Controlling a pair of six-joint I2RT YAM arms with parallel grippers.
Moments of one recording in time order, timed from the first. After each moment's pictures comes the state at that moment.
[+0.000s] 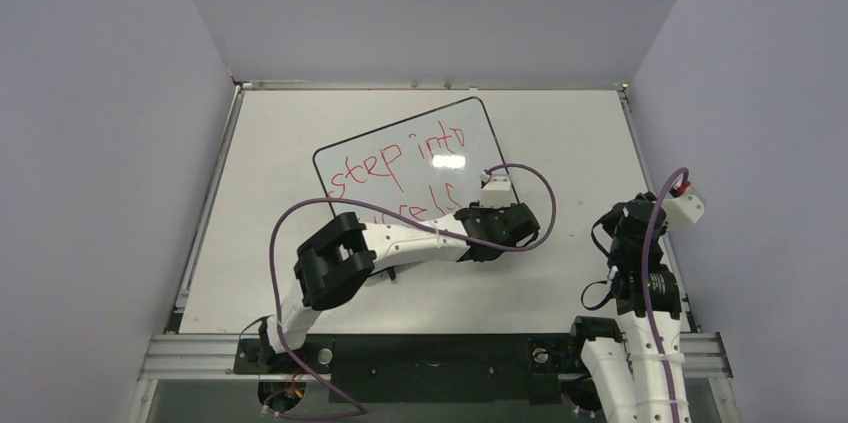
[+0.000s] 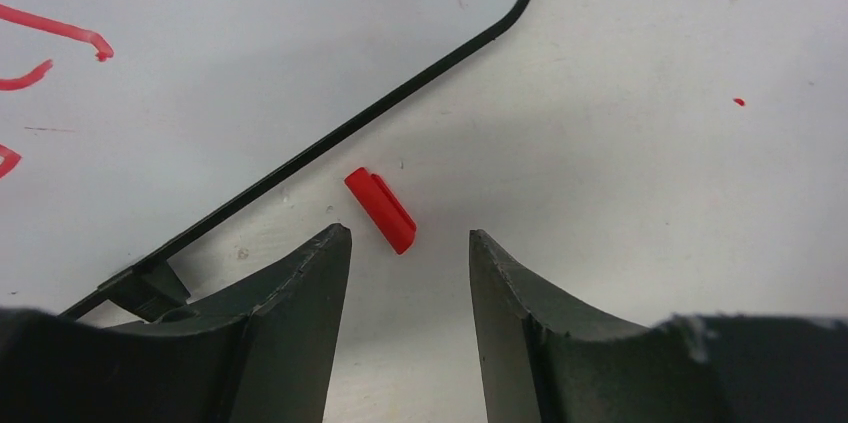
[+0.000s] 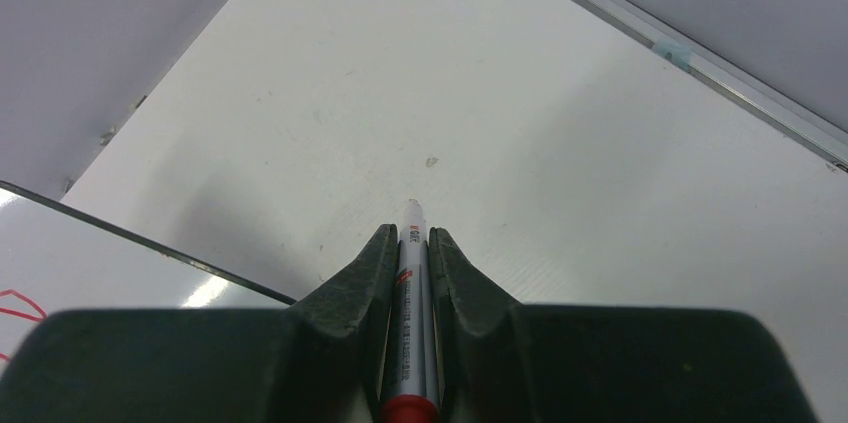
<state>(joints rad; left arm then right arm) -1.22 2.07 1.61 -0.50 -0.57 -0.96 -0.07 0.55 0.66 -0.56 0.40 0.64</state>
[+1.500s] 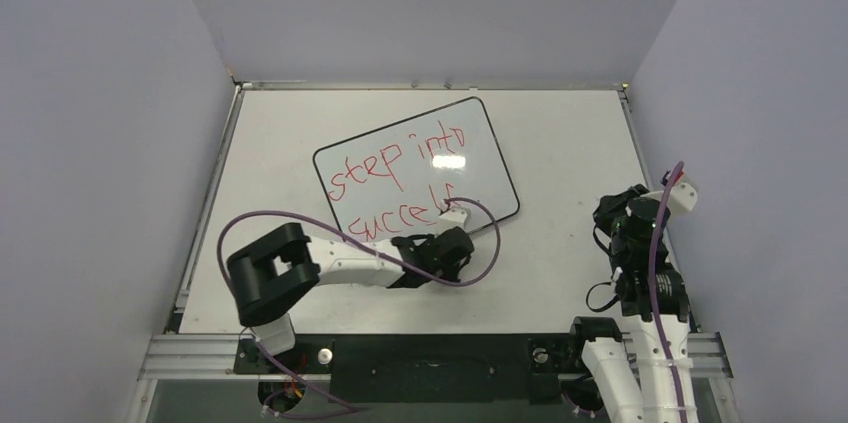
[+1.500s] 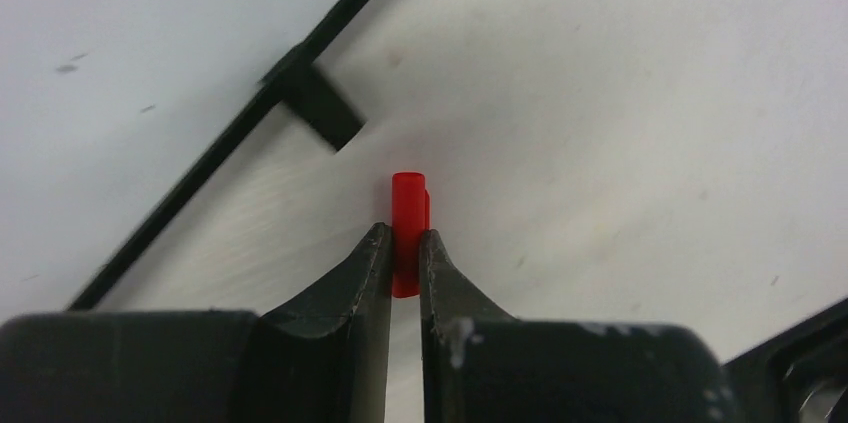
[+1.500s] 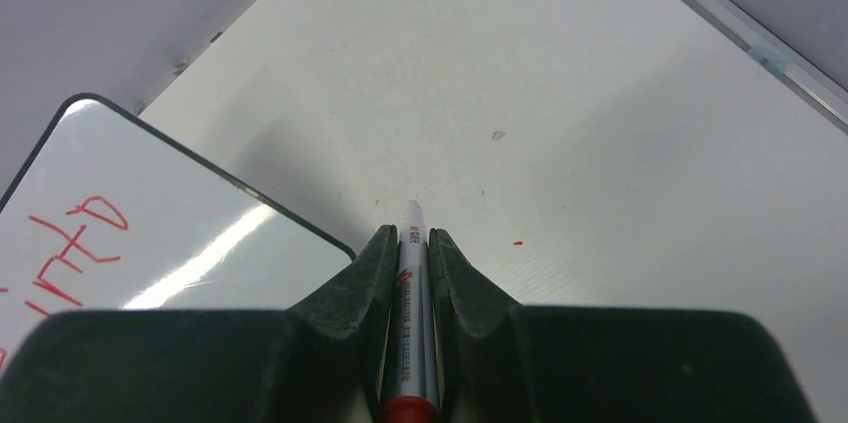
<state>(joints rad) -1.20 1.83 1.05 -0.16 -0.38 -0.87 -0.02 0.55 0.71 -0.59 0.29 0.61</state>
